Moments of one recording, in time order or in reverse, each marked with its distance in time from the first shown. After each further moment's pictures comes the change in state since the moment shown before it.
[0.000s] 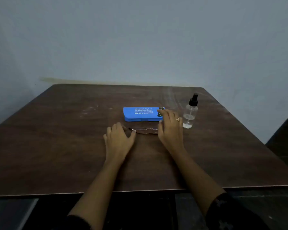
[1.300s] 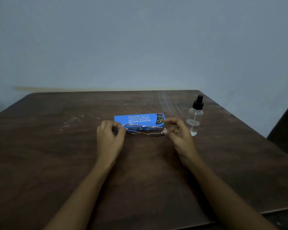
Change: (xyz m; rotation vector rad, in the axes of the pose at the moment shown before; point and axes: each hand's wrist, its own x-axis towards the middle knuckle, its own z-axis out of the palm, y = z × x) left_hand 0.051 -0.007 0.014 -0.467 0.118 0.151; right_hand 0.008 0.040 0.021 0.925 -0.016 0.317
